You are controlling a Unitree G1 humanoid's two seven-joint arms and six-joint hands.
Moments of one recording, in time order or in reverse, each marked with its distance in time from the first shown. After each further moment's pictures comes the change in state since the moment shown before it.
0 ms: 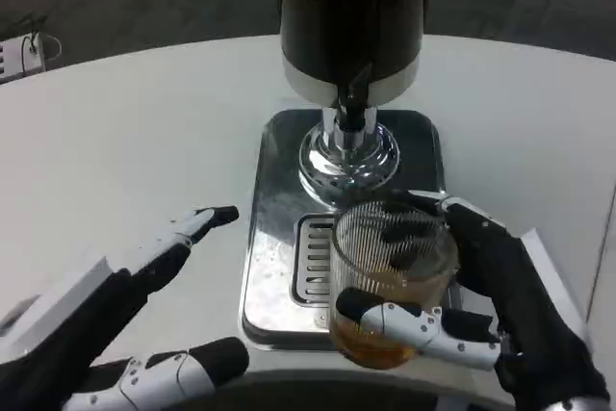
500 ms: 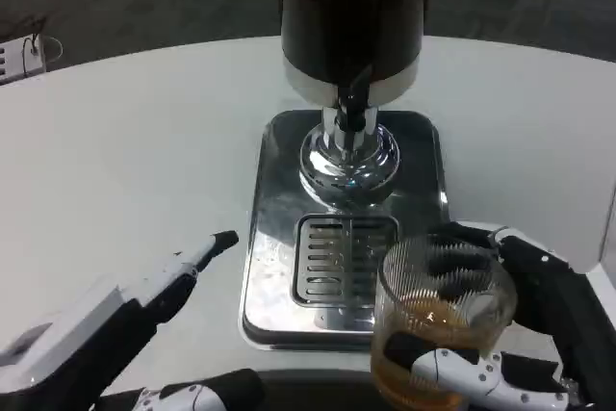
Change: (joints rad) left arm 0.077 -0.005 -0.011 -0.090 0.064 0.069 -0.009; right arm 0.210 -0.067 -0.064 -0.200 0.022 -0.001 0.045
